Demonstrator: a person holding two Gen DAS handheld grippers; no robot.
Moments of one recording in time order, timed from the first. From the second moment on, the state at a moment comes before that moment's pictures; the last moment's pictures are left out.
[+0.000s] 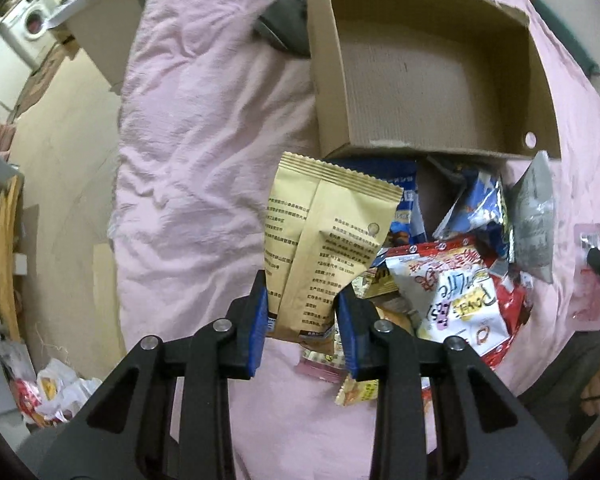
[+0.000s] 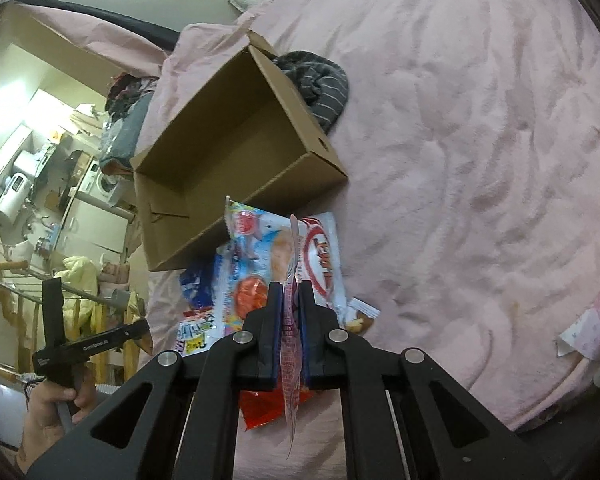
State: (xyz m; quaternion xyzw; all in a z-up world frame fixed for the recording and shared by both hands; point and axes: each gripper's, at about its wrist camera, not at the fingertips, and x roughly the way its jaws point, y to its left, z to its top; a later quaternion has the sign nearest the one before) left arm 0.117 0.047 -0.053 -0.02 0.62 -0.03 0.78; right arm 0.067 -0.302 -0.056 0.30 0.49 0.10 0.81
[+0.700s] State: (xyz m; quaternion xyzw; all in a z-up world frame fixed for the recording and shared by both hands) left arm 0.165 0.007 -0.004 -0.03 0.55 -0.04 0.83; right arm 0.102 -0.288 -0.021 0.29 0.44 0.14 0.84
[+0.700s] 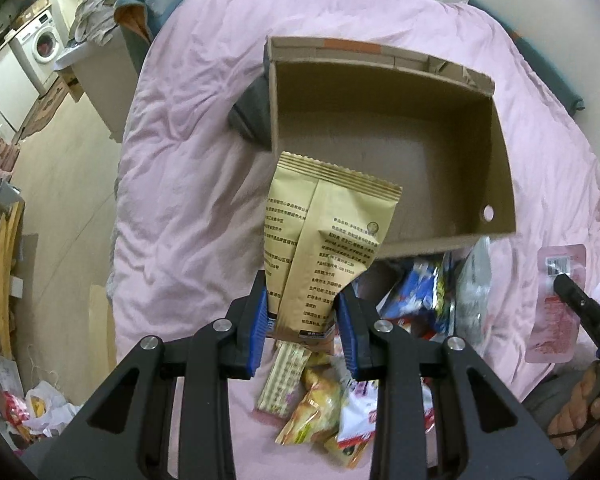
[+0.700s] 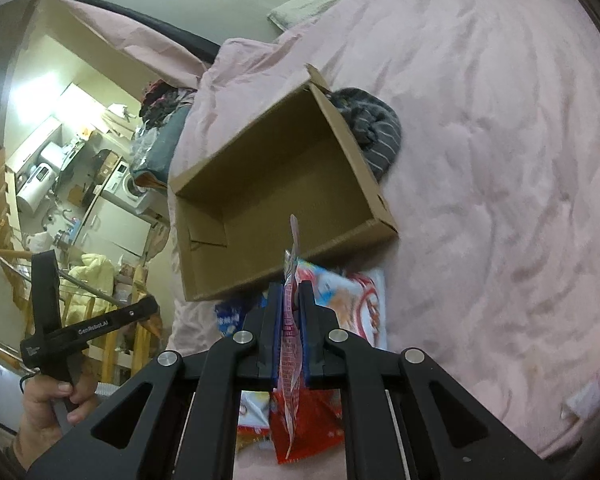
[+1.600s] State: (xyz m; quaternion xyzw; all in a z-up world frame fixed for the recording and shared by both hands) left arm 0.246 -0.011 -0.037 -0.04 0.51 -0.05 0.86; right arm 0.226 -0.256 -0.041 0.23 0.45 0.16 0.85
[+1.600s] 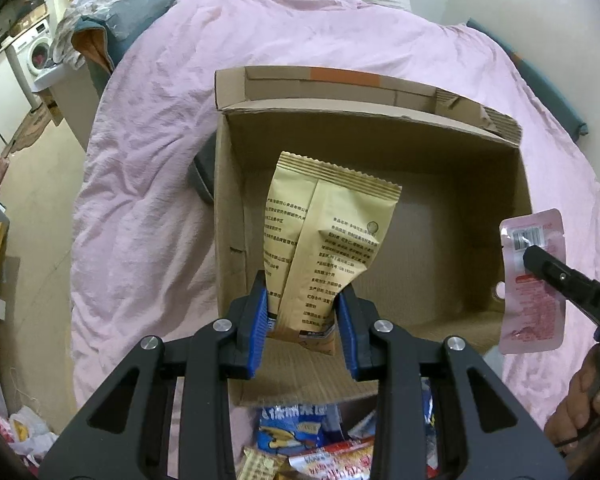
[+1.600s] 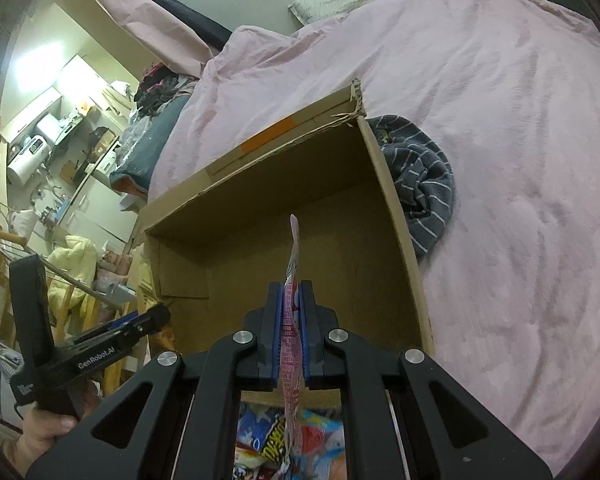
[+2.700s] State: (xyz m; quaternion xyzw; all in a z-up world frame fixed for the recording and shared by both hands) left arm 0.246 -0.019 -0.052 -0.02 0.51 -0.05 0.86; right arm 0.257 -0.230 -0.069 0.22 0.49 0.16 0.83
